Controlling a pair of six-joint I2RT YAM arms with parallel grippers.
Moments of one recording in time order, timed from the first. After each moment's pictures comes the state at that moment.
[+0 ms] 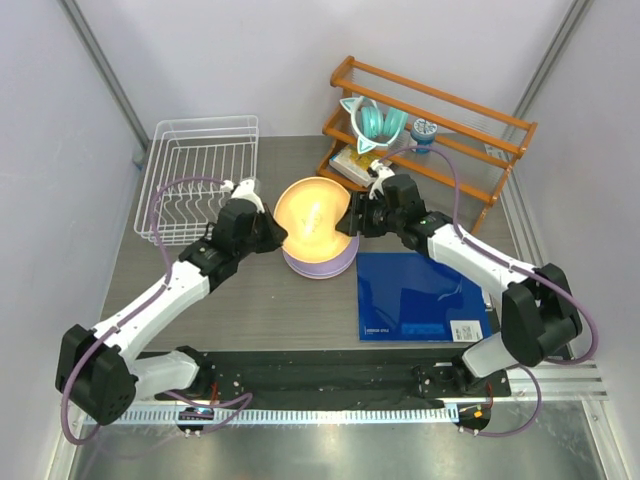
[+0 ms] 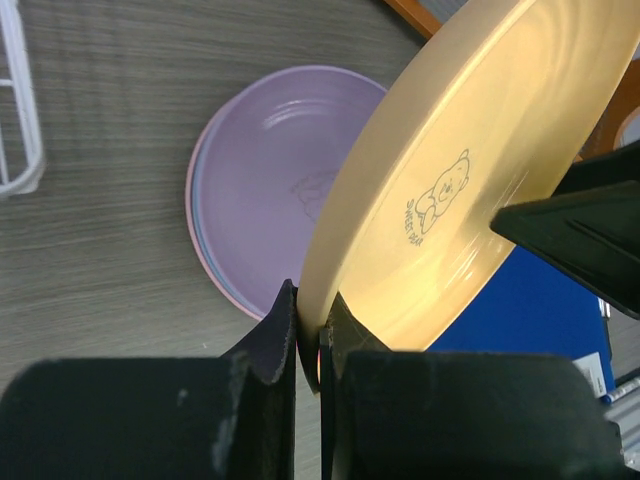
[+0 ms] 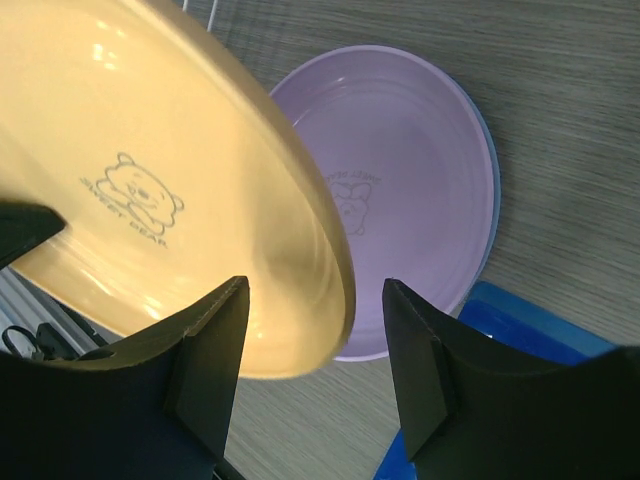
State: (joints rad) left arm -0.54 1.17 0.87 -0.23 -0.07 -0.62; right arm 0.51 1.47 1.02 -0.13 -0.25 0.47
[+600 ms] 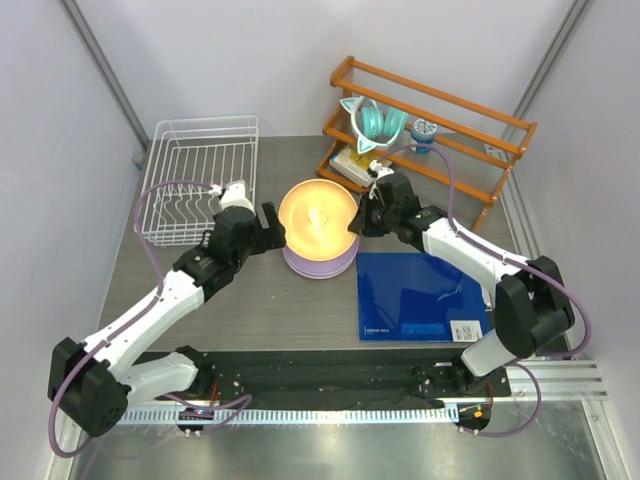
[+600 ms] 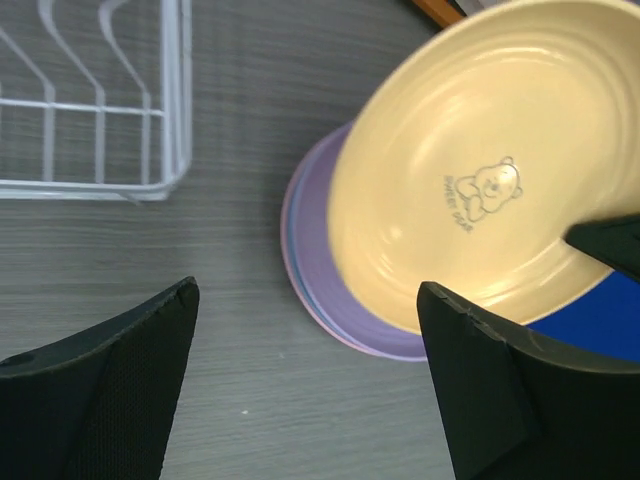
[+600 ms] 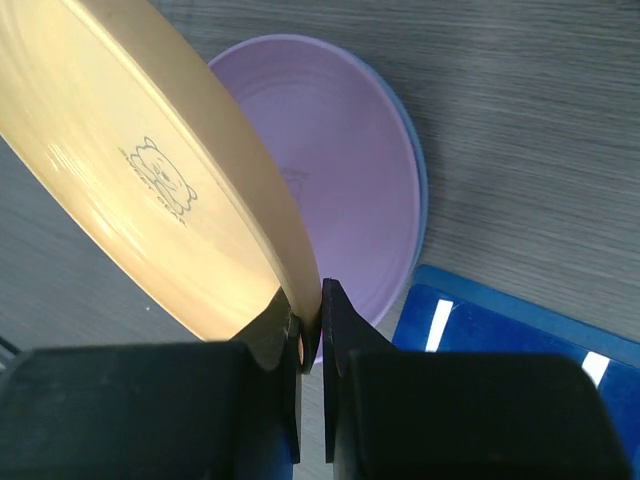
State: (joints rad) left arm -0.58 1.10 0.84 -0.27 -0.31 -0.57; right arm 0.52 1.52 1.07 -0.23 -0.13 0.47
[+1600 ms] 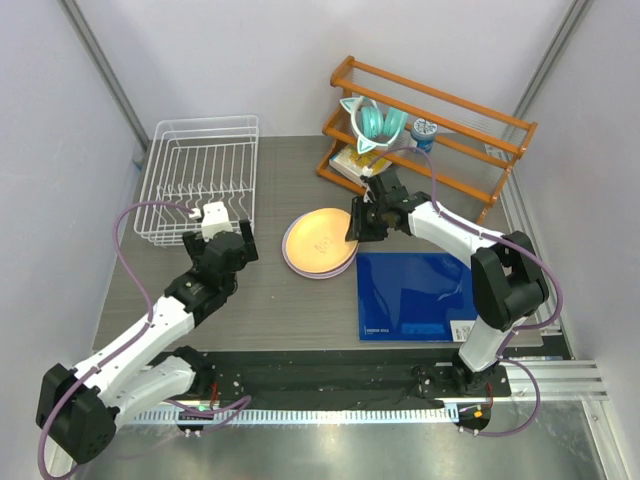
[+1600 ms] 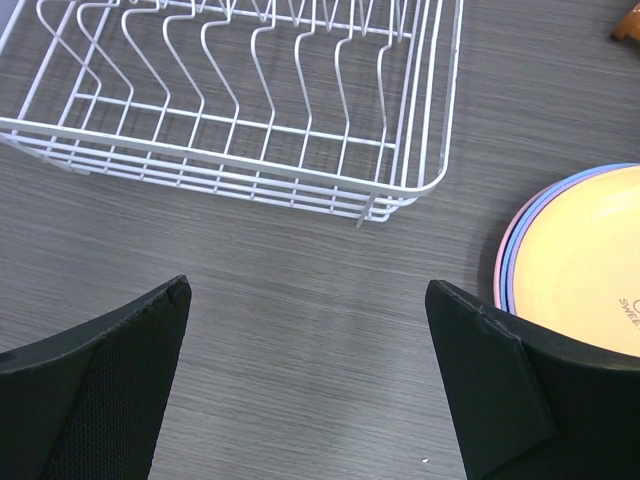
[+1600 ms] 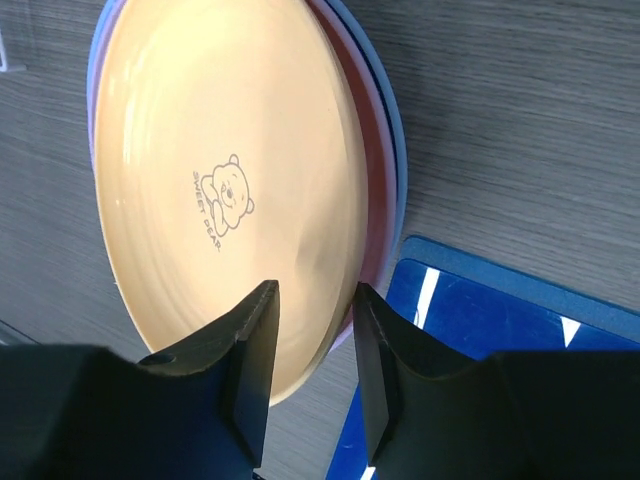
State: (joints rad) left arm -0.58 0.92 0.62 -0.21 -0.73 -0.39; right arm 0.49 1.72 1.23 -0.43 -0.20 0.47
